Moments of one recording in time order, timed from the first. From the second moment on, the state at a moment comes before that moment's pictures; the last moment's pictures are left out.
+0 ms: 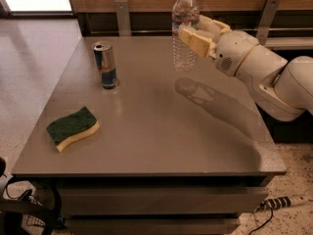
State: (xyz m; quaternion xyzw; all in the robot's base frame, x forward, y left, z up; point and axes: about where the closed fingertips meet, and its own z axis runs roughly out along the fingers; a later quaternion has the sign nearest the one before) arm 0.629 -0.106 1.005 -0.26 0.57 0.26 0.73
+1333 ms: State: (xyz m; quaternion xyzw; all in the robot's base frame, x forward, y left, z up) arm 0.534 -0.040 1.004 -0.32 0.56 0.26 0.72
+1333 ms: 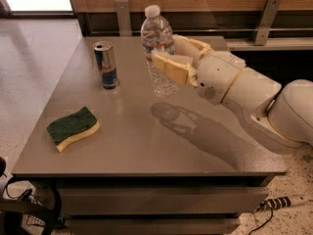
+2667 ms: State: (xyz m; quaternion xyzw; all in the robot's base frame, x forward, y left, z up) arm 0.471 0.048 0.955 -0.28 0.59 0.25 0.71
